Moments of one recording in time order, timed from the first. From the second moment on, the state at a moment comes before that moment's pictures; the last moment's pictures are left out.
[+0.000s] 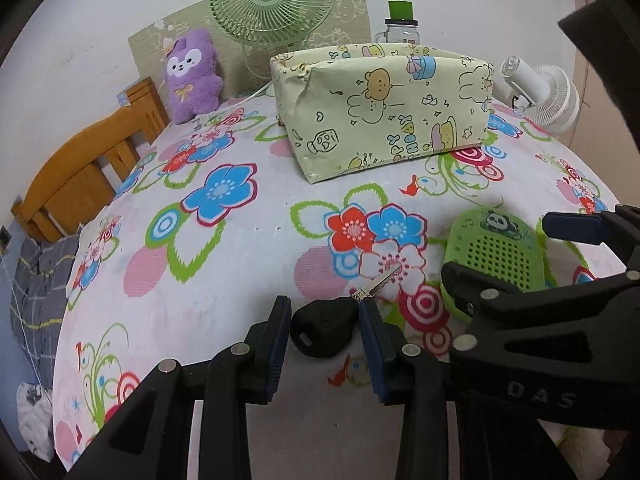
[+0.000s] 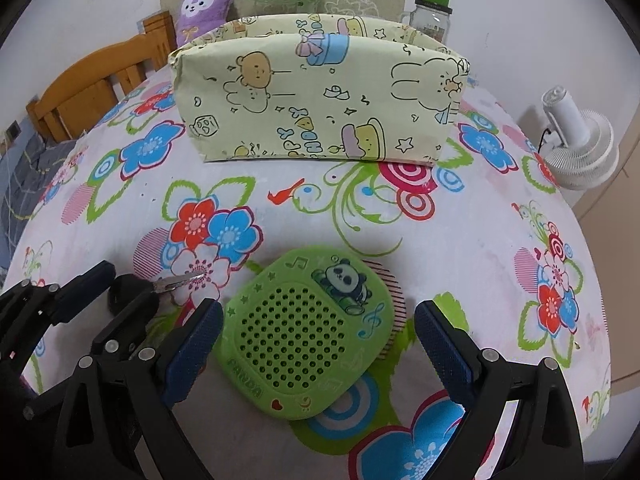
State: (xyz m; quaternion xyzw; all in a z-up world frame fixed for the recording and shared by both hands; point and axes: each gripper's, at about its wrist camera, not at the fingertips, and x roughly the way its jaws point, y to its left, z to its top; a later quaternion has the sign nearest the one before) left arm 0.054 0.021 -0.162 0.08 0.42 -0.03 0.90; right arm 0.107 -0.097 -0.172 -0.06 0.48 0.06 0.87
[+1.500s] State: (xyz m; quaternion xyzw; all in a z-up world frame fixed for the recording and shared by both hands) left arm 0.075 -0.003 -0.148 0.08 0.41 -0.05 0.91; right arm 0.116 -0.124 -0.159 -0.03 0.46 0.05 0.88
